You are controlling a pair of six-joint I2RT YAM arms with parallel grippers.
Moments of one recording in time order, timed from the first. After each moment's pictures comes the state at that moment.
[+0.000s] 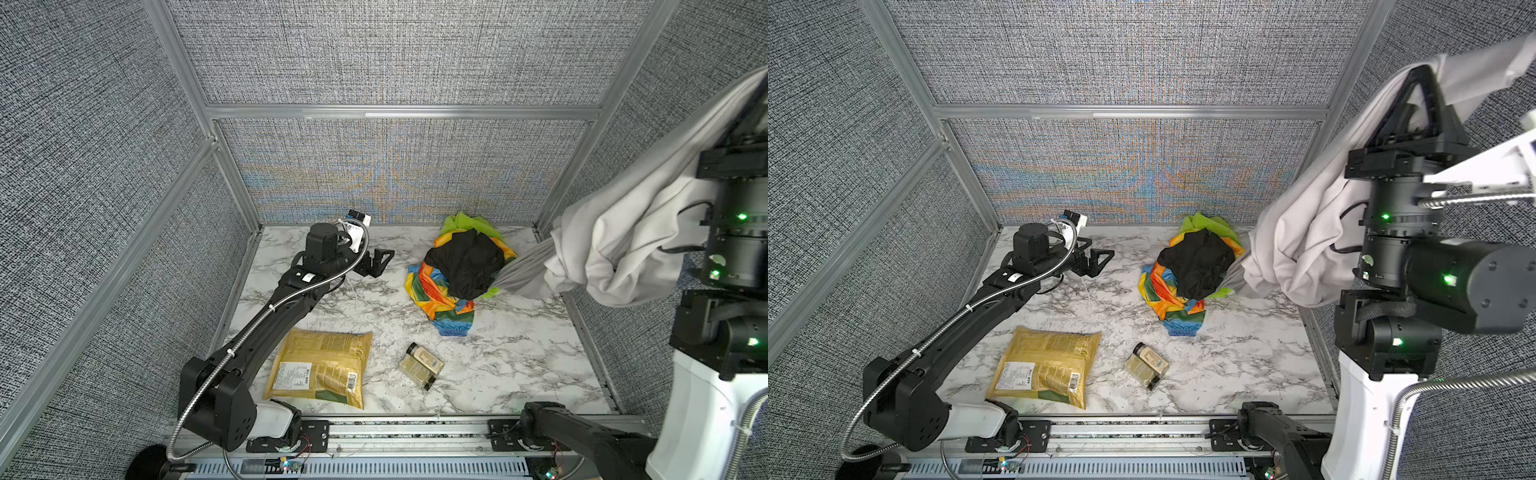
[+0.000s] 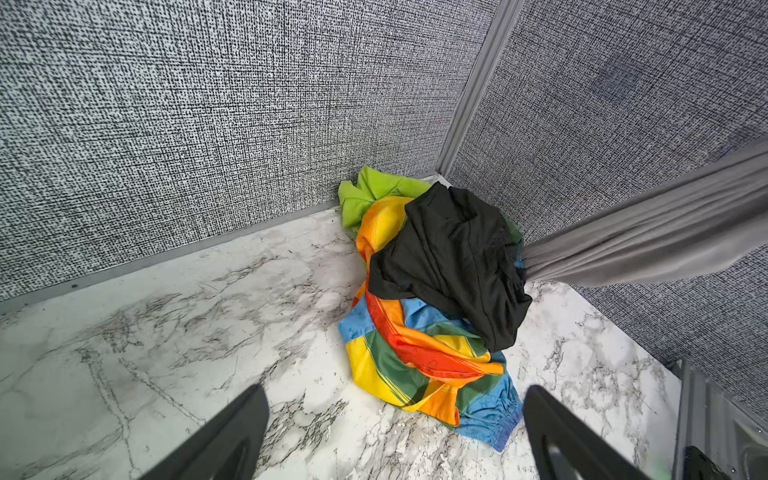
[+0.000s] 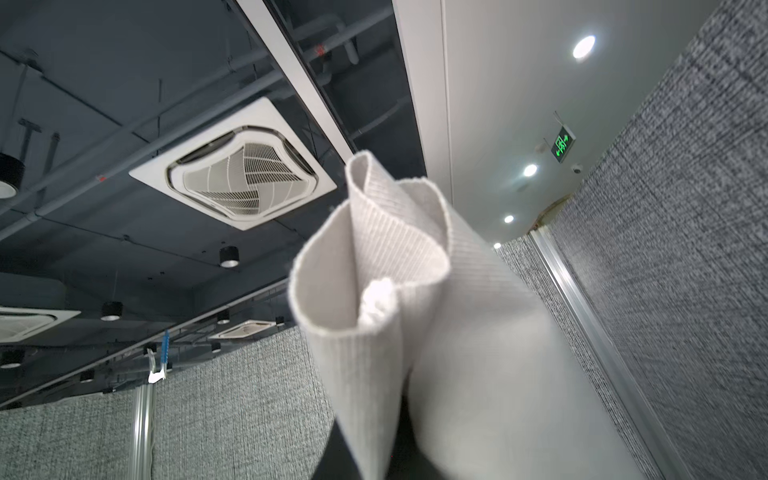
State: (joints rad) left arm -0.41 1.38 1.17 -0.14 0.41 -0.14; right arm 0.02 1.16 2.04 -0.10 0.05 0.41
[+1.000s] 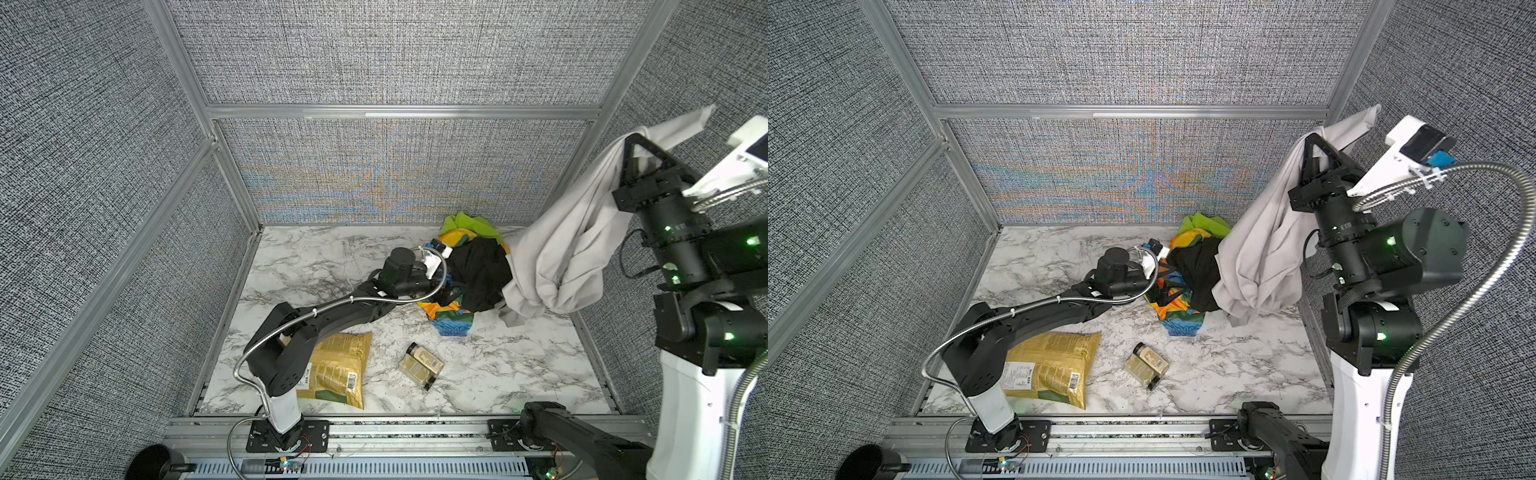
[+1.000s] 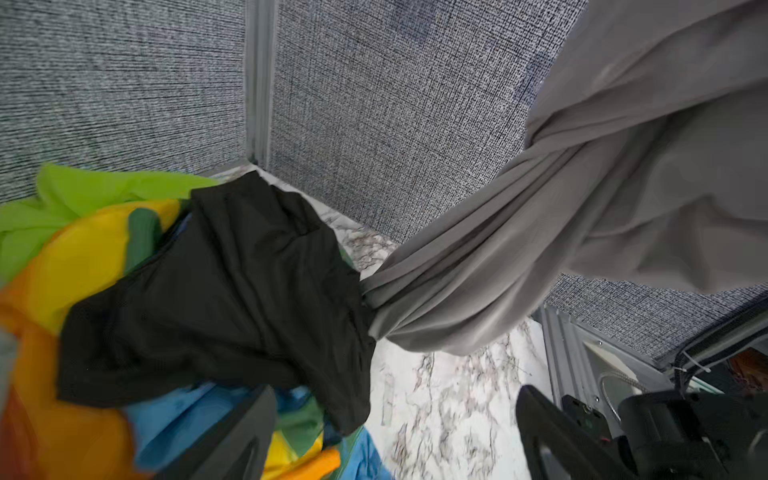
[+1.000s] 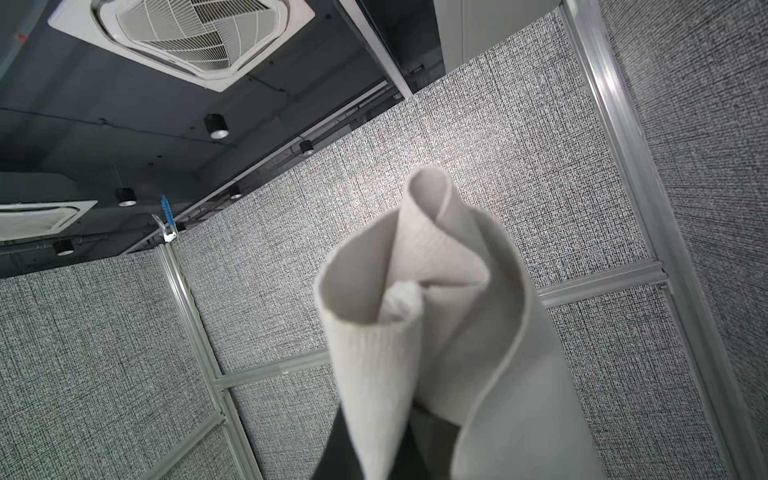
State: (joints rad) left arm -0.84 1.82 1.27 0.37 0.50 -0.25; right arm 0.02 1.10 1.94 -0.40 -0.13 0.50
